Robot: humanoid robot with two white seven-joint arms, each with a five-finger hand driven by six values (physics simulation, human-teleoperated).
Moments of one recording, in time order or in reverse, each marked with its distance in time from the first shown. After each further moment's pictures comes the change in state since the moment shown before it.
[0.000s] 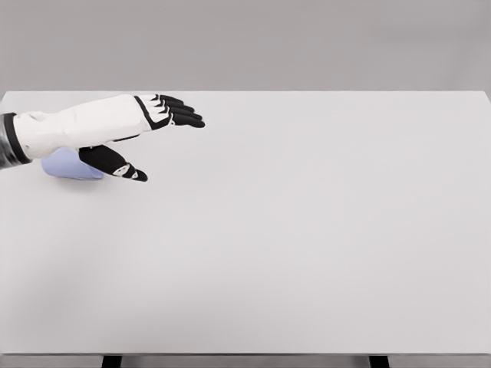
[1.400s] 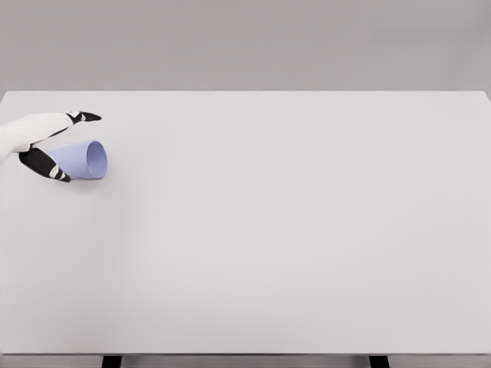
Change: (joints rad) left arm -0.086 0.270 -0.345 -0.002 -0.032 0.752 0.255; right arm -0.002 0.000 -0.004 0.003 -0.001 0.000 -0.001
